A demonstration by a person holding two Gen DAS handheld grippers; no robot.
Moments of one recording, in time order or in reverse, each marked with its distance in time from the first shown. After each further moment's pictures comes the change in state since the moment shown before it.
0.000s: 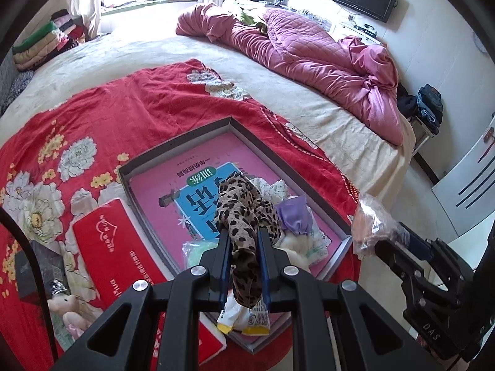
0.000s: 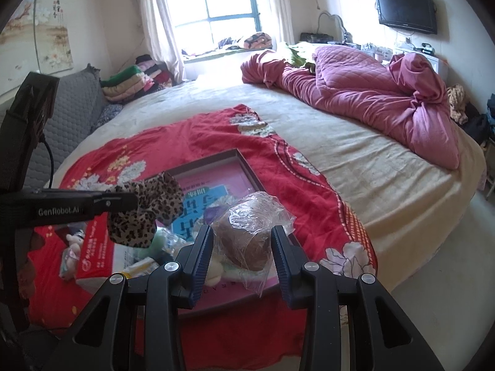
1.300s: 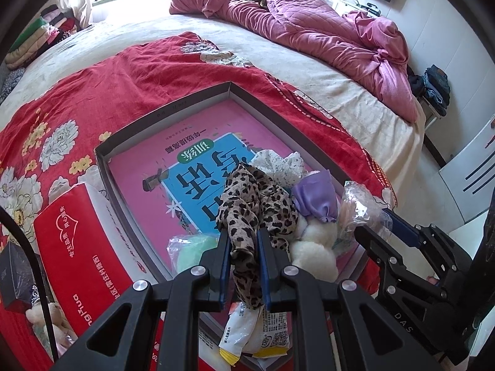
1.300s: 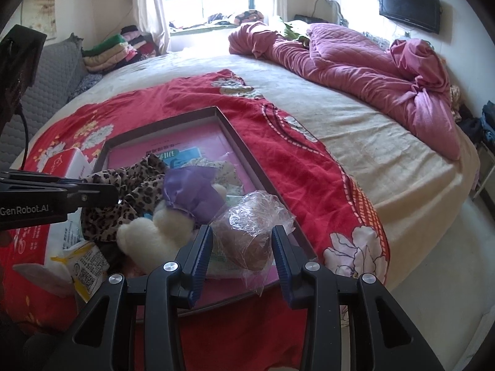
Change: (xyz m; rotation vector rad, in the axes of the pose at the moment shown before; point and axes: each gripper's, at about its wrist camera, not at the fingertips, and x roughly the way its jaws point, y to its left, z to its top) left arm 0.057 0.002 -0.009 0.035 0.091 0.026; right arm 0.077 -0.006 -0.024 -0.036 0.103 -0.100
